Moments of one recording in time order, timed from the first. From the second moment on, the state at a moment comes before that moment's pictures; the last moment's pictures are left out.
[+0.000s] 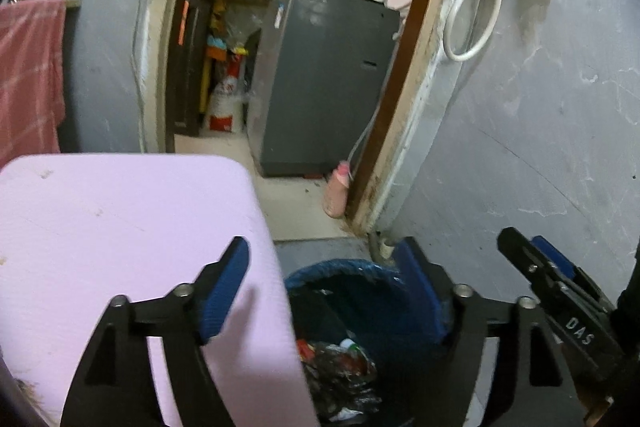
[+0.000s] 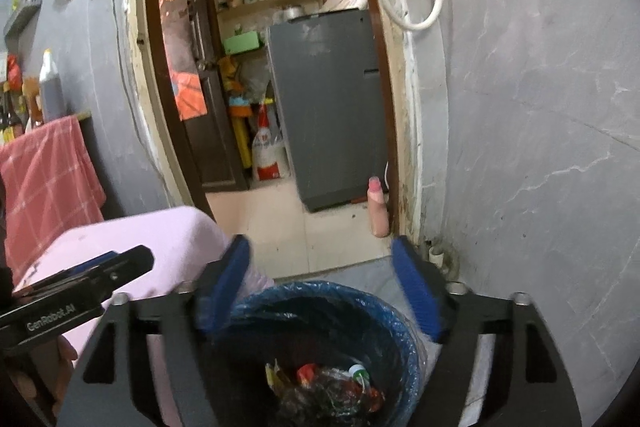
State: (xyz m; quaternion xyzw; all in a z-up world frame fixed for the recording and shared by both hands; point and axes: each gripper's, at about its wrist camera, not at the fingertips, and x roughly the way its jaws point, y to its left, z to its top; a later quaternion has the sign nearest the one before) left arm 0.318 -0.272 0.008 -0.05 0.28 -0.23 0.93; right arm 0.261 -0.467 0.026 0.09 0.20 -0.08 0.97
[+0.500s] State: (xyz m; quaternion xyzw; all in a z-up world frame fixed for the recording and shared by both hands) left arm 0.272 -0.220 0.036 -0.06 0.23 -0.20 0.95; right arm 0.218 -0.445 0.054 0.09 0.16 -0.07 0.98
